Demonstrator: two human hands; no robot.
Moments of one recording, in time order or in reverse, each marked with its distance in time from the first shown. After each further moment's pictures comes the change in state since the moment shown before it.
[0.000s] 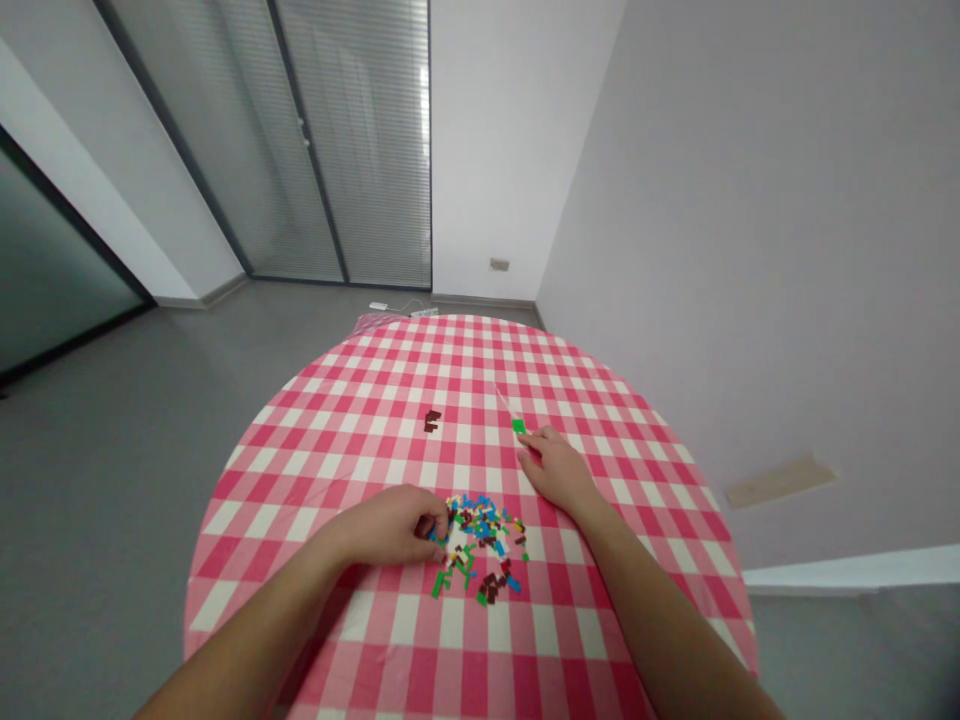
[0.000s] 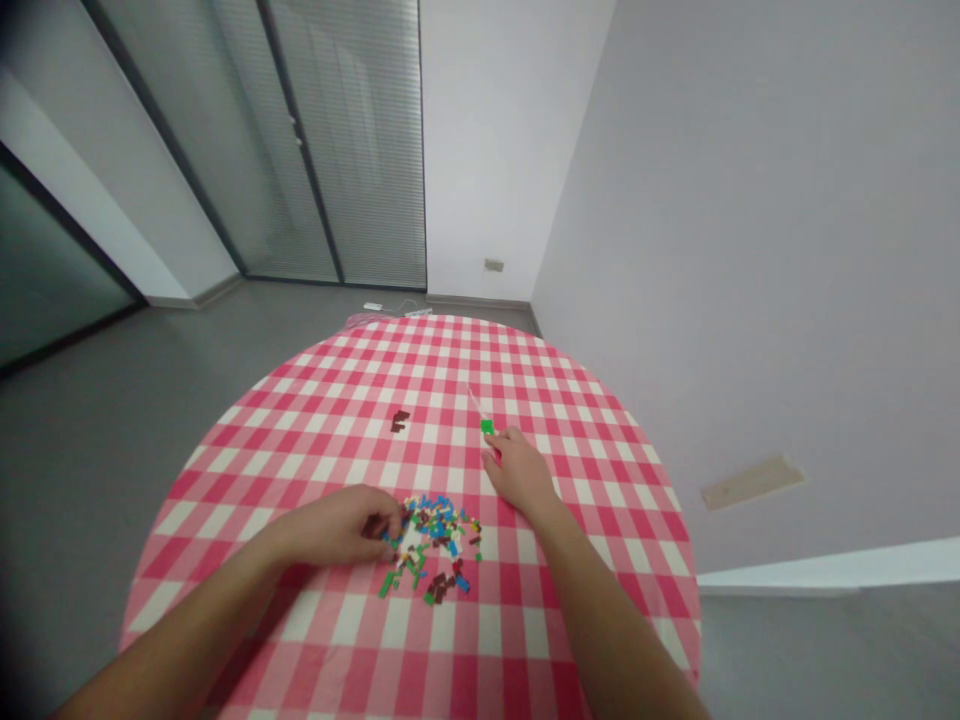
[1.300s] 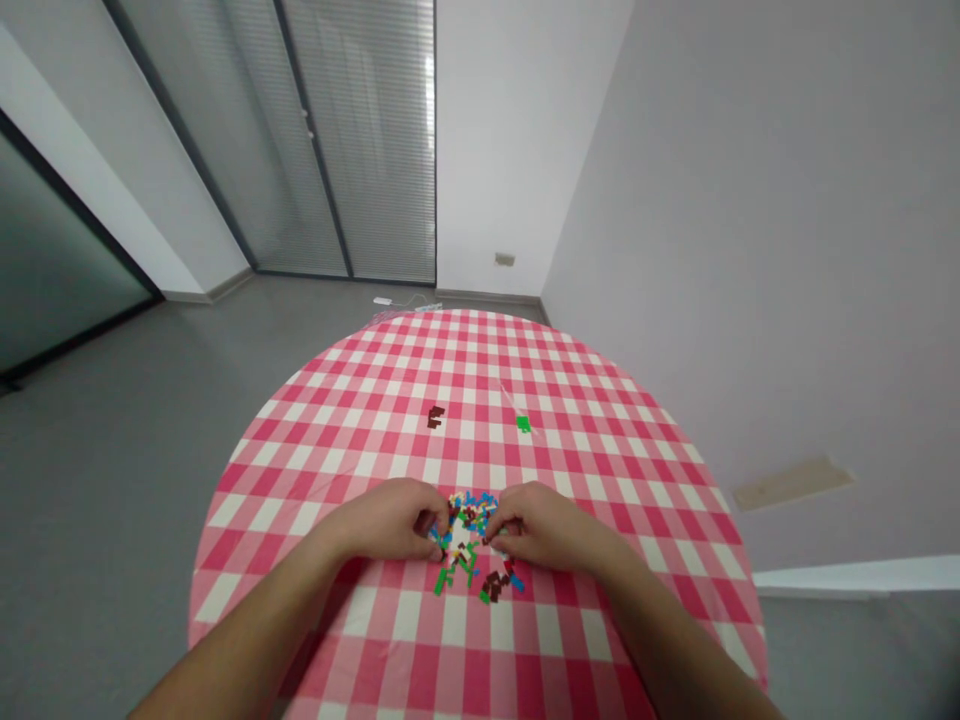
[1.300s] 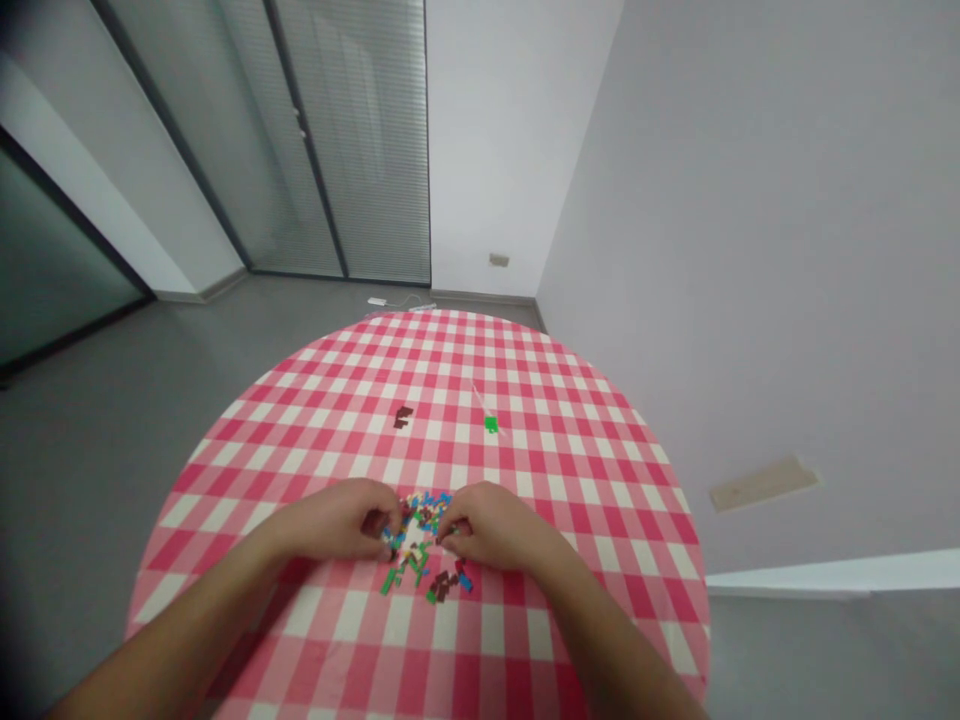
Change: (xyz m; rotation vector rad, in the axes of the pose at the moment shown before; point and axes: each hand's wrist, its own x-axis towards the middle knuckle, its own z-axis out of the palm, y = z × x) left_hand 0.000 -0.005 -0.003 0.040 0.015 0.023; right_hand -0.041 -0.060 -0.022 0.226 -0.495 -0.434
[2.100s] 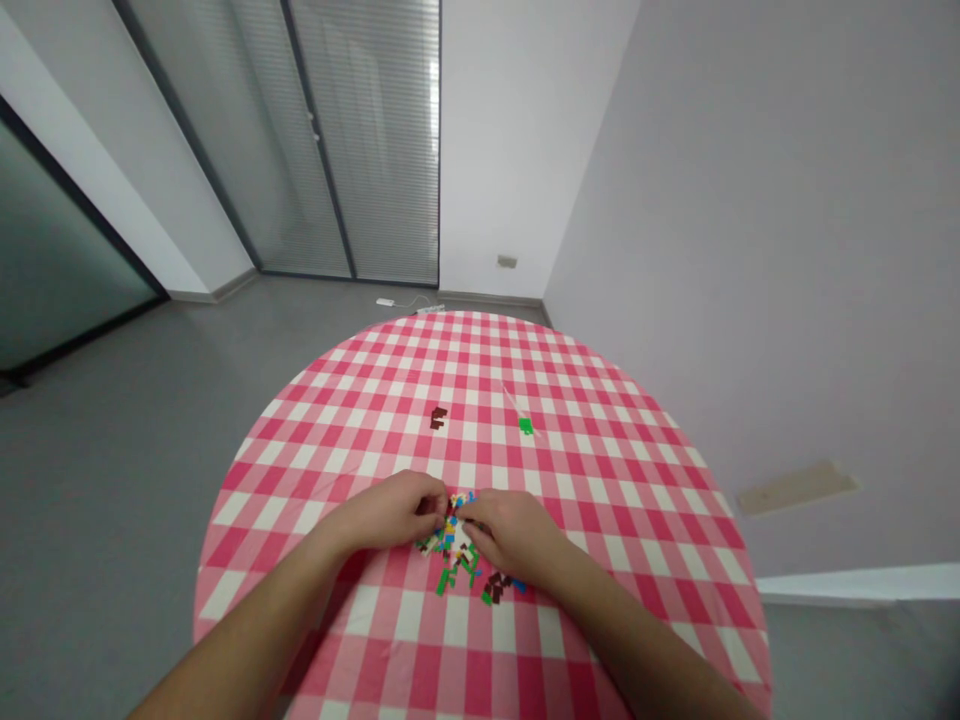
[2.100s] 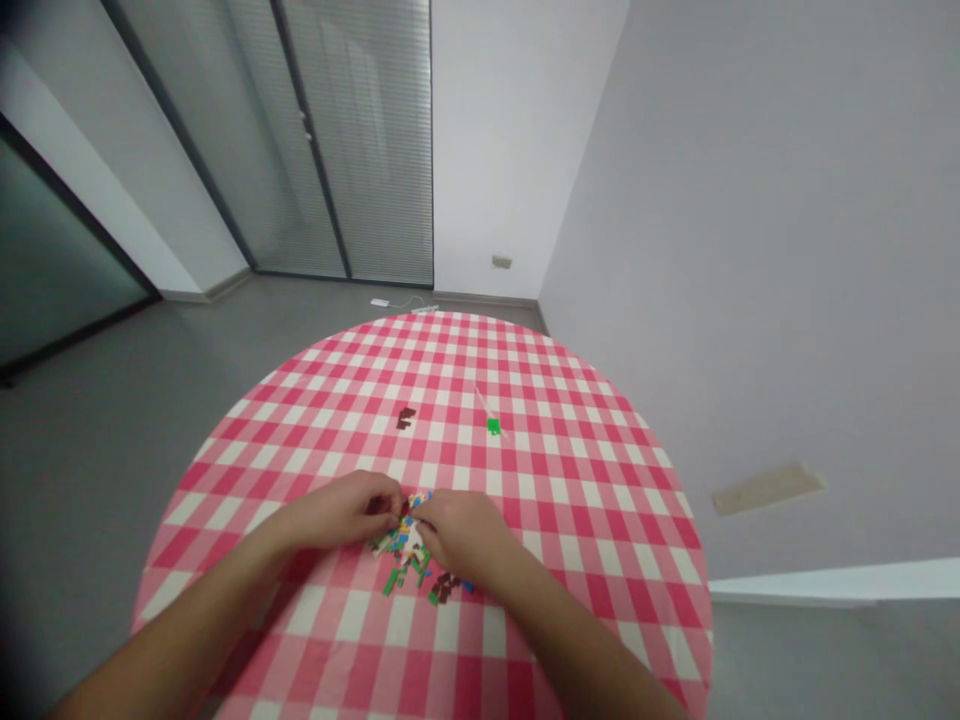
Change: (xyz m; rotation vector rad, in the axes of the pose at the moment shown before) left_hand 0.003 -0.008 0.004 -0.081 0.116 -0.039; right_hand 0.022 -0.019 0.027 -0.264 0.114 0.034
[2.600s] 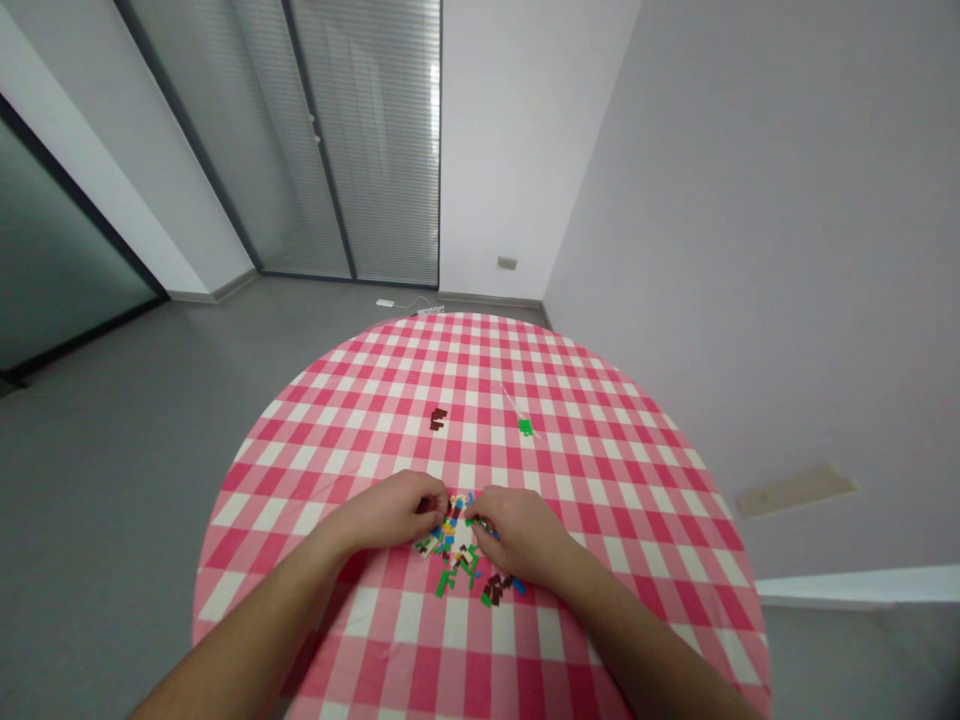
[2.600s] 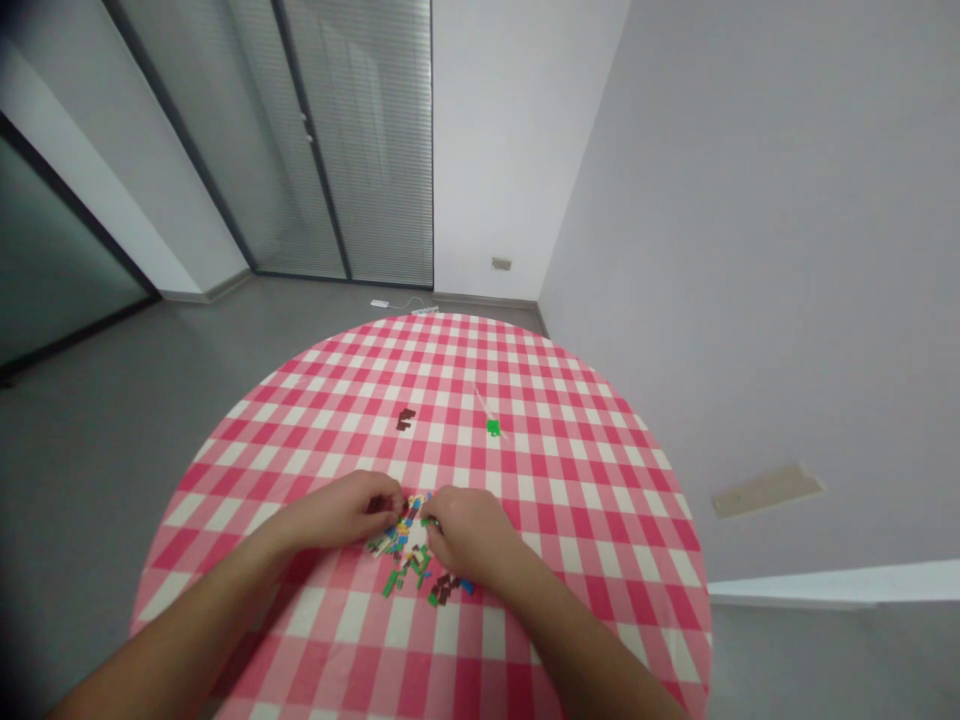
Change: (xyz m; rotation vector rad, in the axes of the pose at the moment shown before) left_hand 0.001 0.000 0.000 0.017 0.024 0.019; right_hand -0.004 0.002 -0.003 0.059 0.015 0.087
